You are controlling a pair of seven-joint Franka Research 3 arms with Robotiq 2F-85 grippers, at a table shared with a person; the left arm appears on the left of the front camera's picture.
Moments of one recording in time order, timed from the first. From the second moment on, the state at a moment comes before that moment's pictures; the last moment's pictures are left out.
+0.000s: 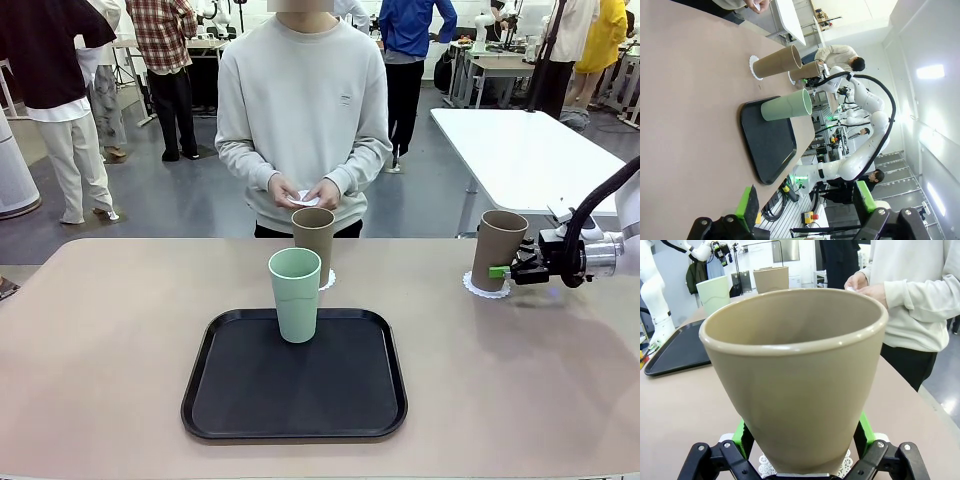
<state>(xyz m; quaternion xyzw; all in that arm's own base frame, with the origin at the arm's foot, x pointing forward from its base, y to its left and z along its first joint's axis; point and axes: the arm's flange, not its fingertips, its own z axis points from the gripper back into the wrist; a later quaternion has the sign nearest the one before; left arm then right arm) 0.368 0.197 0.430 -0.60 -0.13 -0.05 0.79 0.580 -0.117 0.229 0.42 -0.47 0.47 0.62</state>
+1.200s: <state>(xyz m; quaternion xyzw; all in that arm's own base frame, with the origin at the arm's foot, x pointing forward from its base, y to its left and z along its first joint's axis) 0.368 0.197 0.430 -0.60 -0.13 -0.05 0.79 0.578 -0.126 0.228 0.43 -0.46 0.46 0.63</state>
